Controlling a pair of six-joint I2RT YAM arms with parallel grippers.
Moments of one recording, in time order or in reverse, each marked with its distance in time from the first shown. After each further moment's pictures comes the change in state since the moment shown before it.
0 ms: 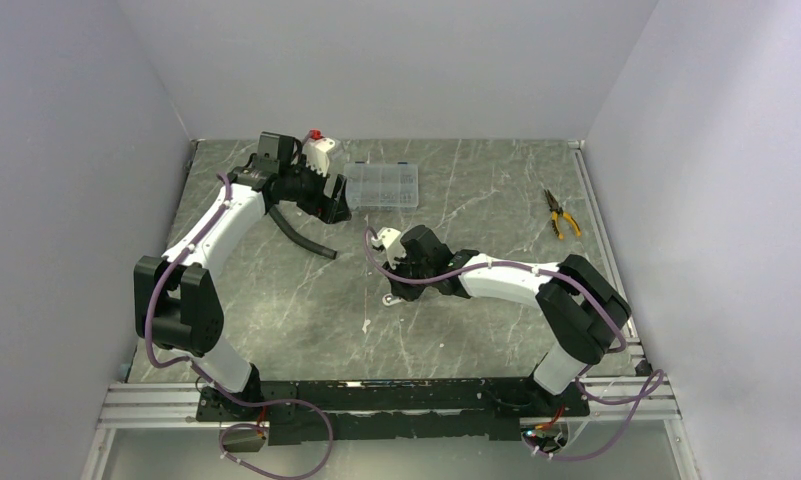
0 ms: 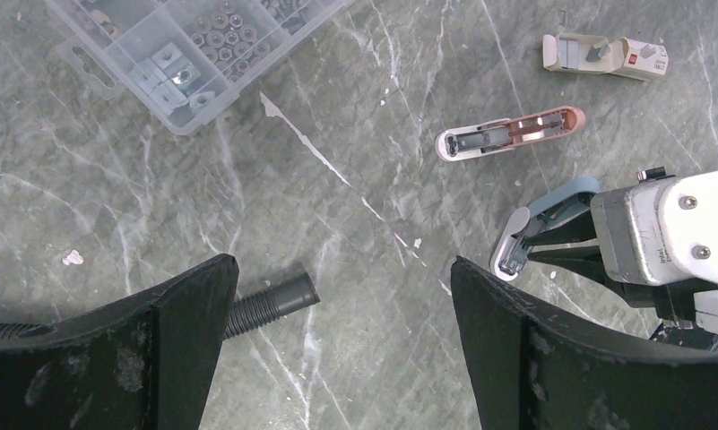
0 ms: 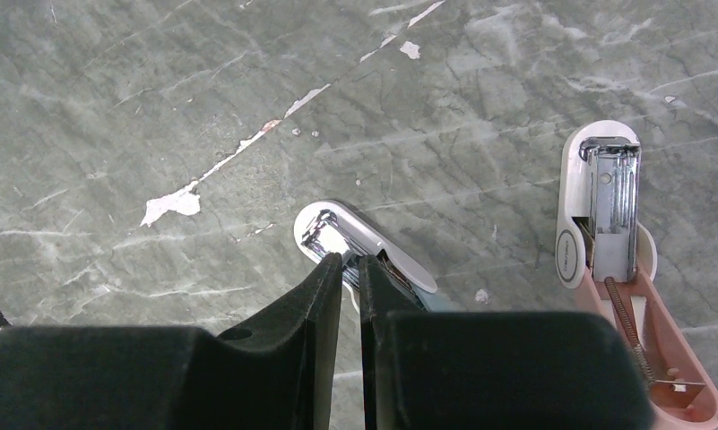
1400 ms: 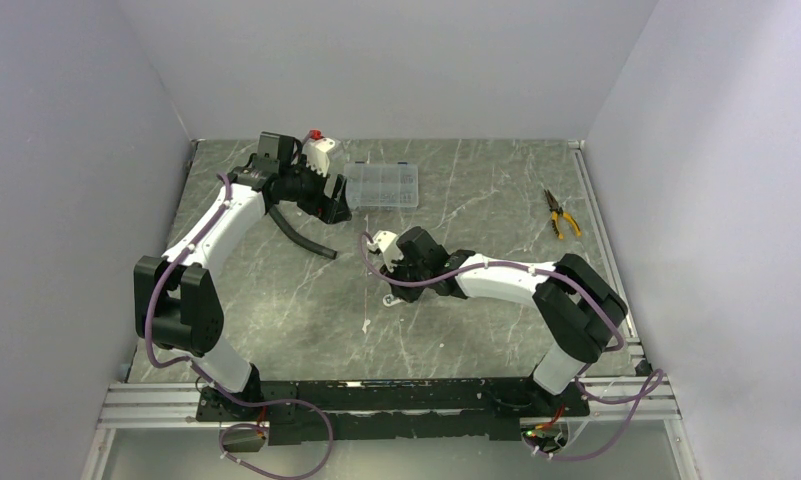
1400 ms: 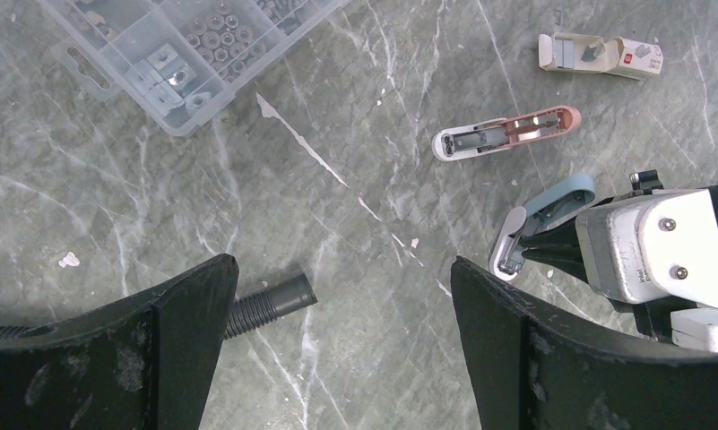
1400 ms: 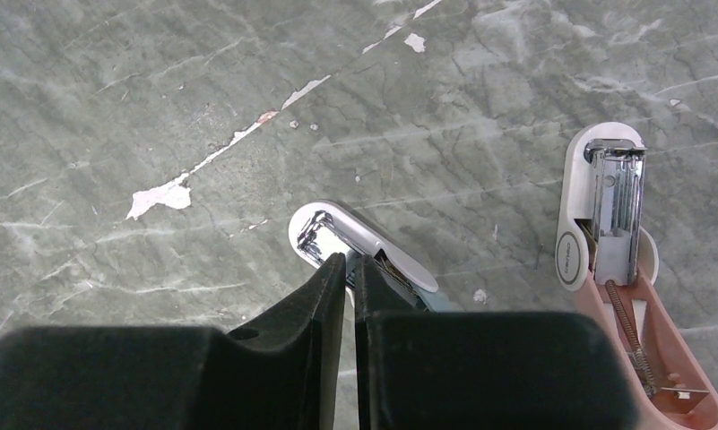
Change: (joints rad) left arm 0.000 0.000 0.000 -0.001 0.008 0.000; right arm 0.020 0.016 0.016 -0.027 0.030 -0.036
